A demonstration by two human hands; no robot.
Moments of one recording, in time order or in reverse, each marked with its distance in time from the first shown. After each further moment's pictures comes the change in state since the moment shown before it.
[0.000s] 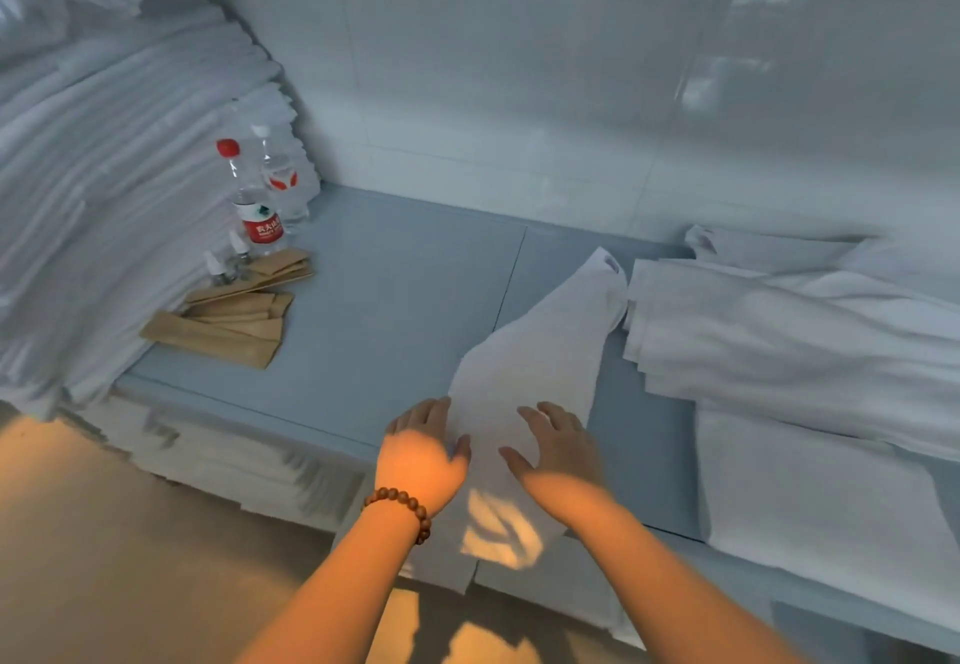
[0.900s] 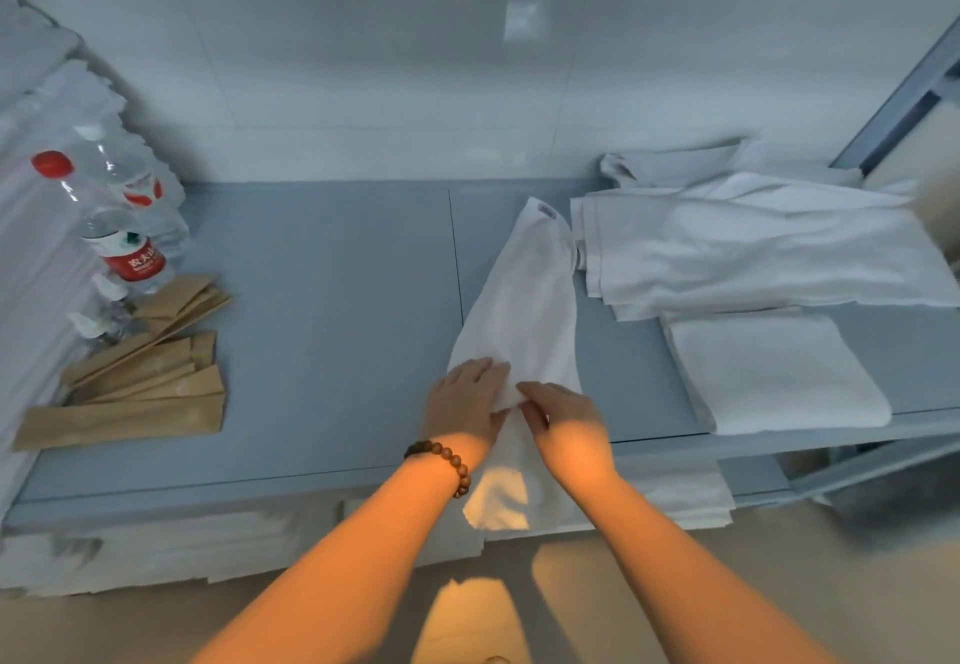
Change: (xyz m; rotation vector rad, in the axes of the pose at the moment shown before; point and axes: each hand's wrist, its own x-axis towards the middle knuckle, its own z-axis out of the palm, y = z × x) left_hand 0.068 -0.022 -0.011 -0.033 -0.293 0.525; right_hand -0.009 -0.083 0.017 0.233 0.362 0.231
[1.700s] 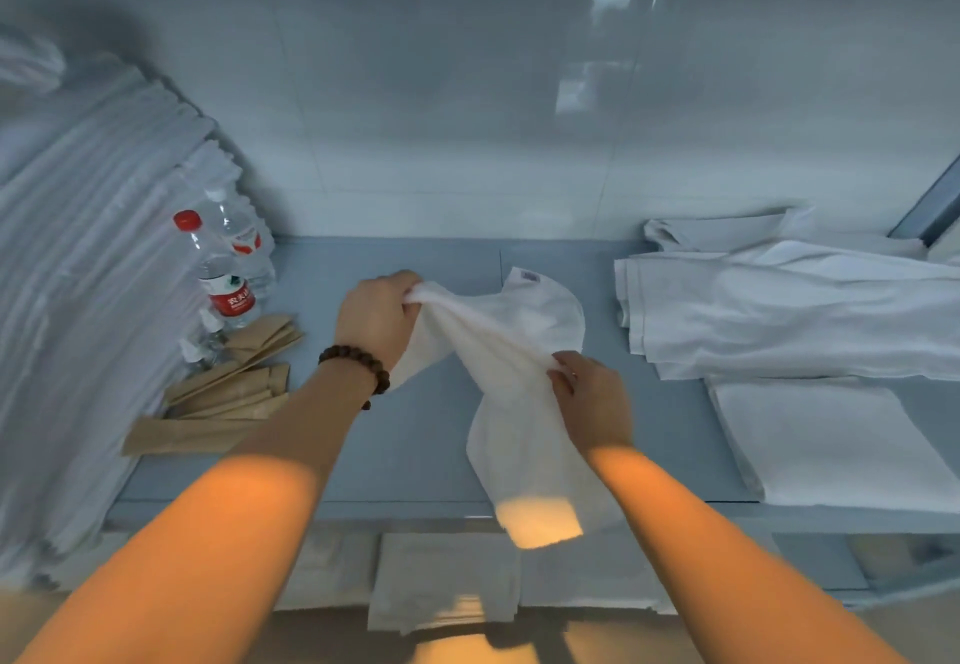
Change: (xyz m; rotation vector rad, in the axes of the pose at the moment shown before) left_hand 0.006 -0.047 -0.189 -0.020 0.532 -0.075; right_hand 0.060 -0.041 -0.031 0.041 0.144 0.003
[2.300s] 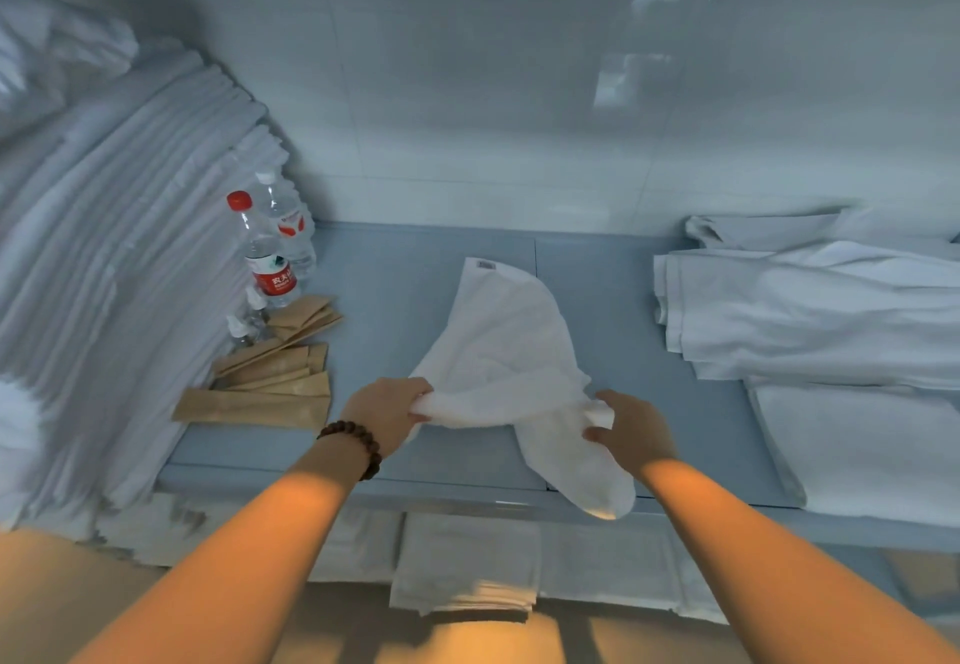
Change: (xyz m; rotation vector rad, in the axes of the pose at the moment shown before) left_hand -0.089 -0.082 0.031 0.147 -0.555 -0.155; right_hand -0.007 0.046 0.025 -0.224 -0.423 0.190
